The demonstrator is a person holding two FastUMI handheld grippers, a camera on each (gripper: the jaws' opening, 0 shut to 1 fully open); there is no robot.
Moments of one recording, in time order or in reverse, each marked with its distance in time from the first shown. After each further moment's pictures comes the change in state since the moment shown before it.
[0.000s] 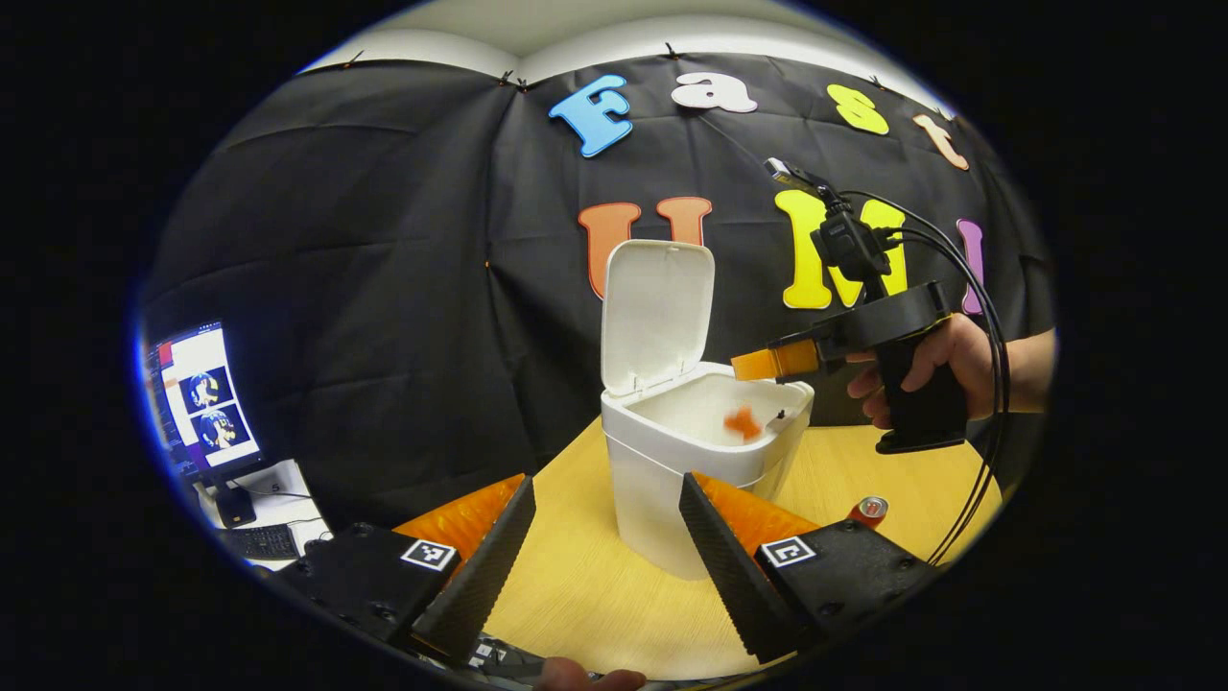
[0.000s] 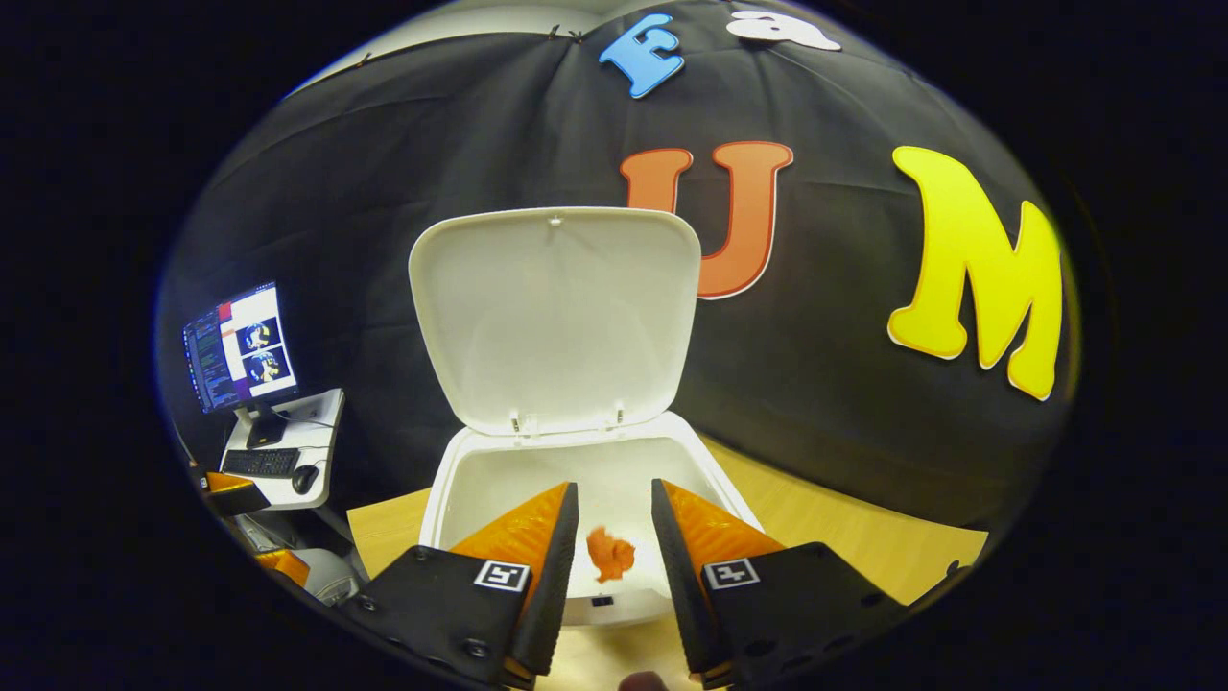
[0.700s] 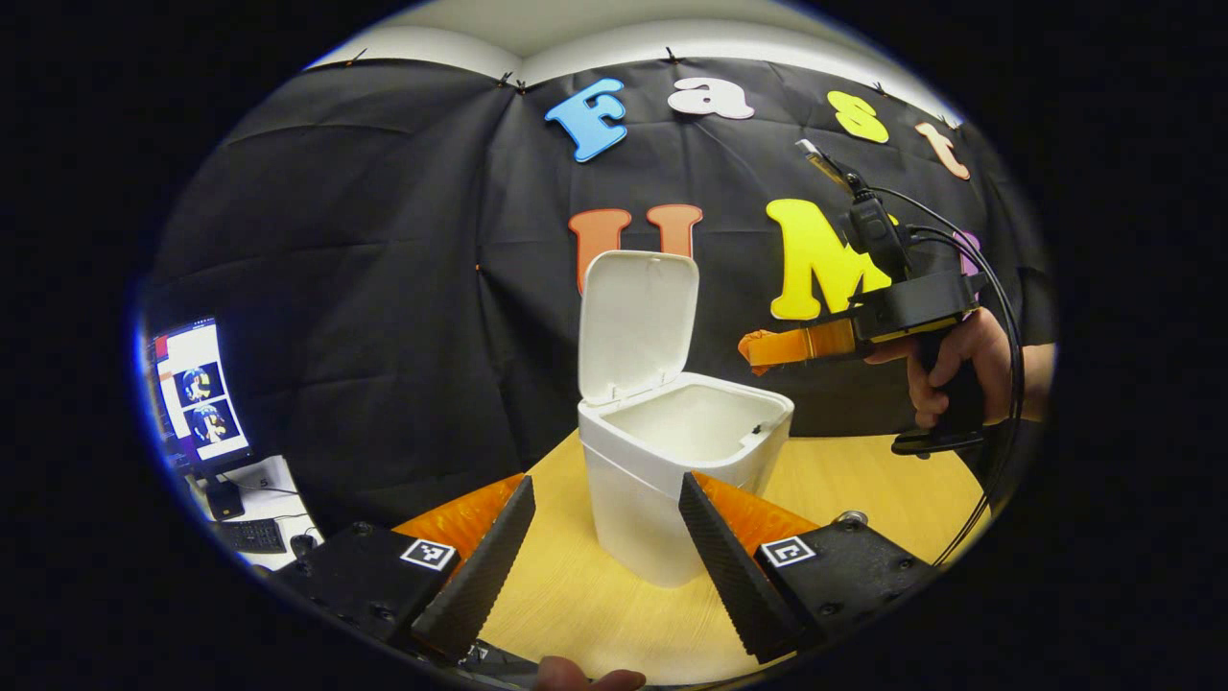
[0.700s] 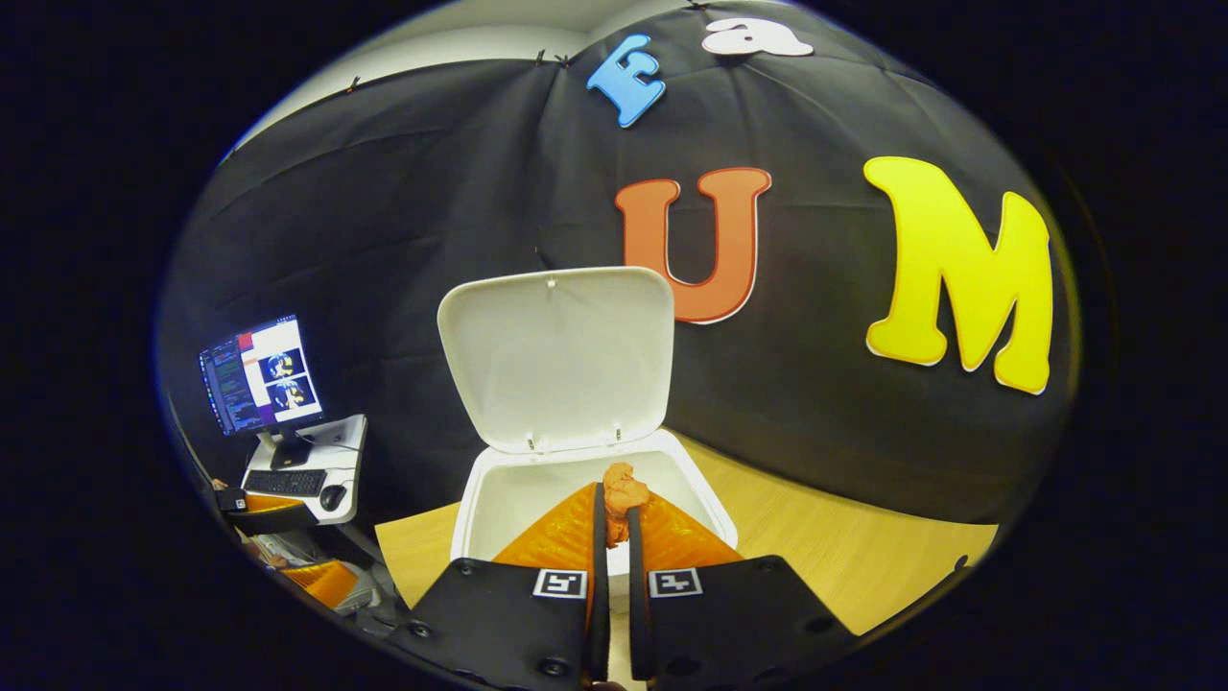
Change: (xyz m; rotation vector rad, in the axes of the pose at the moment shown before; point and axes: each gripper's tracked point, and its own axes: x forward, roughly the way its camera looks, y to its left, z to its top) left arm -0.001 -0.011 0.007 -0.036 -0.009 0.007; right arm -0.028 0.000 0.014 0.027 -0.032 0.057
